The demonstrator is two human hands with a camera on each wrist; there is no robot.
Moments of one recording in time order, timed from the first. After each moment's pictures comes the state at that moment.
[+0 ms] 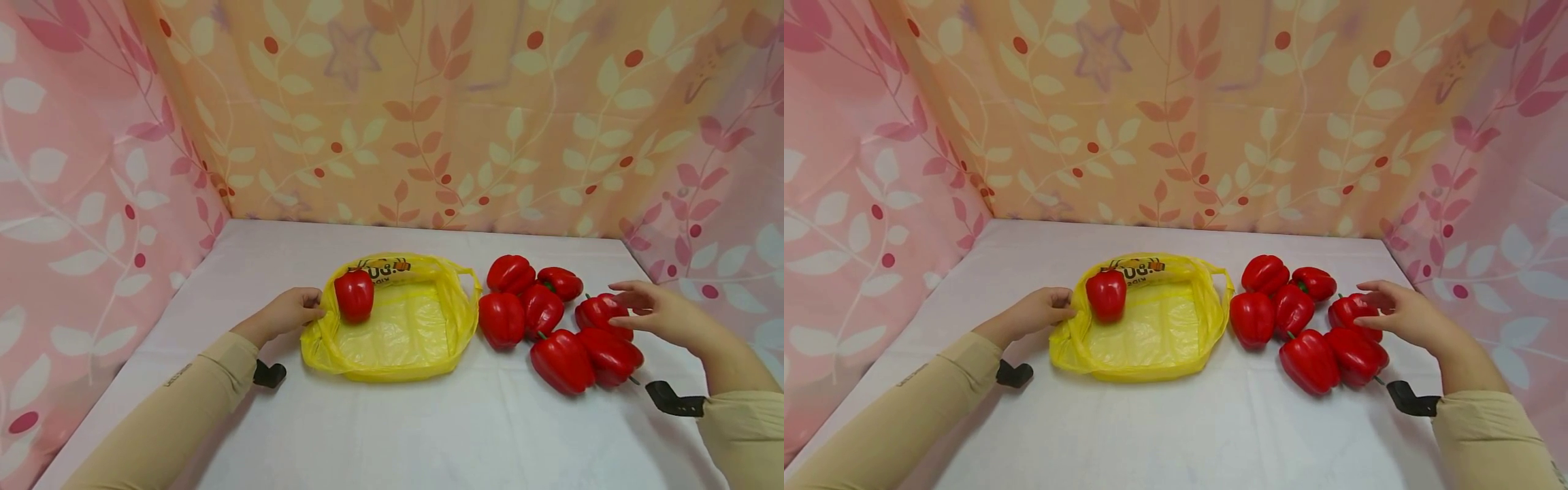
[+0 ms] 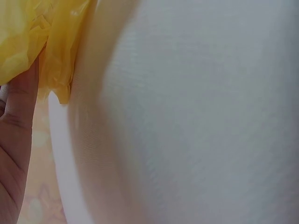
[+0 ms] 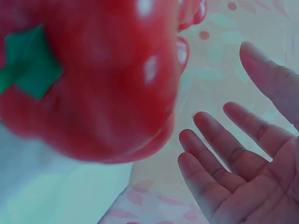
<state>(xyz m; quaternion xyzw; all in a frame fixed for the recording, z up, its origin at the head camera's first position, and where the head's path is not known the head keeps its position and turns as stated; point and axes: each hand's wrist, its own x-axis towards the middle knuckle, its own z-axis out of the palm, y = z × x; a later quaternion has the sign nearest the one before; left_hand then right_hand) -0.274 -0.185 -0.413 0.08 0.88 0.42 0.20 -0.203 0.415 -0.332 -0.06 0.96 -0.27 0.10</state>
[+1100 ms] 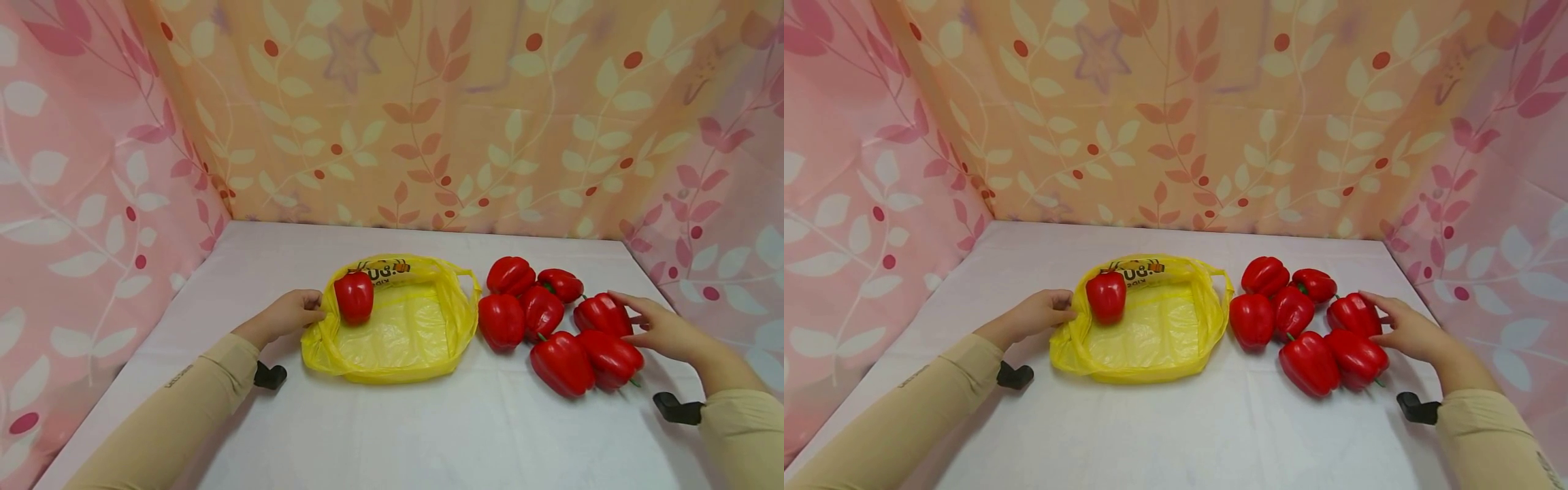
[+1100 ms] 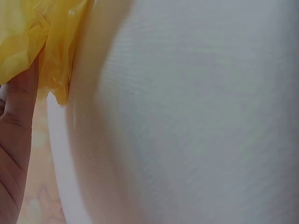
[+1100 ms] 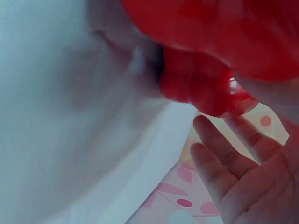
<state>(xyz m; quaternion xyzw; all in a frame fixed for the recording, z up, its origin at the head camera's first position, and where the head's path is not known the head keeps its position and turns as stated) -0.274 -0.184 -0.416 0.08 0.88 0.43 0.20 -0.215 0.449 -0.375 -0.09 0.95 -0.26 0.11</state>
